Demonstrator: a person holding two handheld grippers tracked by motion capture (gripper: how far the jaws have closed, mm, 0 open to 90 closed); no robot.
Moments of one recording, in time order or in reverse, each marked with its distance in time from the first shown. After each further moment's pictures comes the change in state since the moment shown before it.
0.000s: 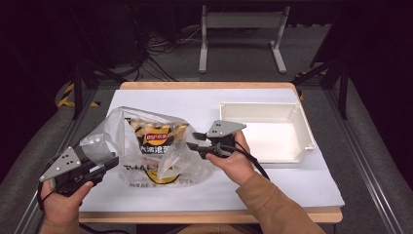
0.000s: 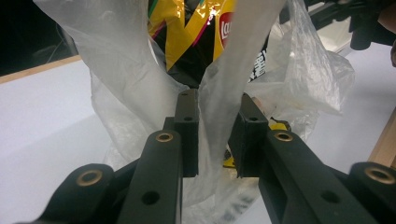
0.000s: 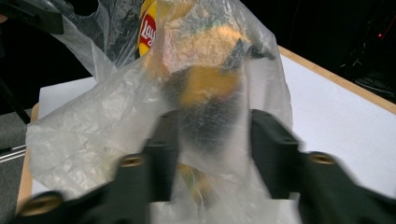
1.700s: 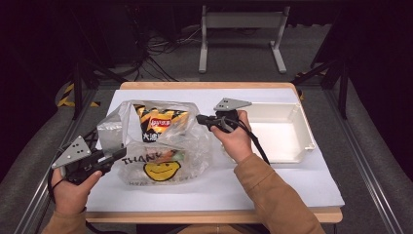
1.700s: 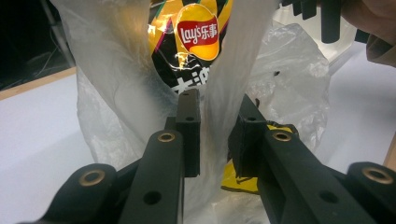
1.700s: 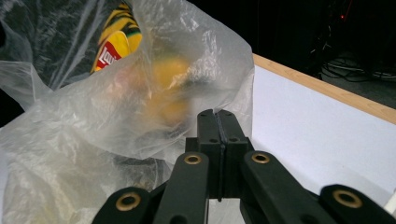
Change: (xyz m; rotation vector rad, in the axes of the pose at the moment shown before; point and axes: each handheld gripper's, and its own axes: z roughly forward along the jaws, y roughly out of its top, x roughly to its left) left arm 0.003 0.020 0.022 -0.002 -0.017 0.022; right arm -0.059 0.012 0.013 -0.020 -0.093 0.148
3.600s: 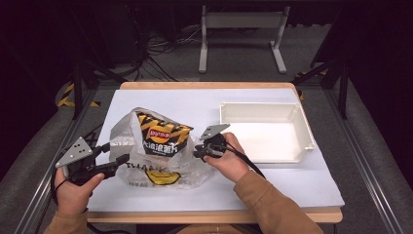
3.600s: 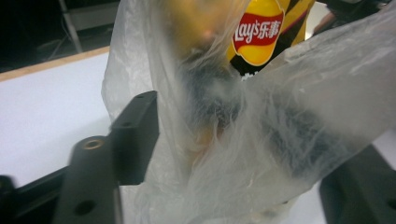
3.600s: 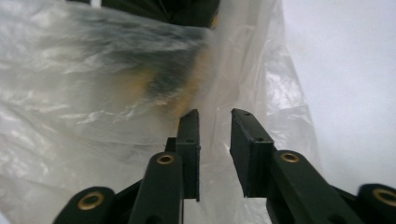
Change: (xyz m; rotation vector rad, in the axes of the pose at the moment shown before) left arm 0.003 -0.009 0.005 -0.005 0.044 -0.071; right arm 0.038 -0.052 0.019 0.332 0.075 -0.090
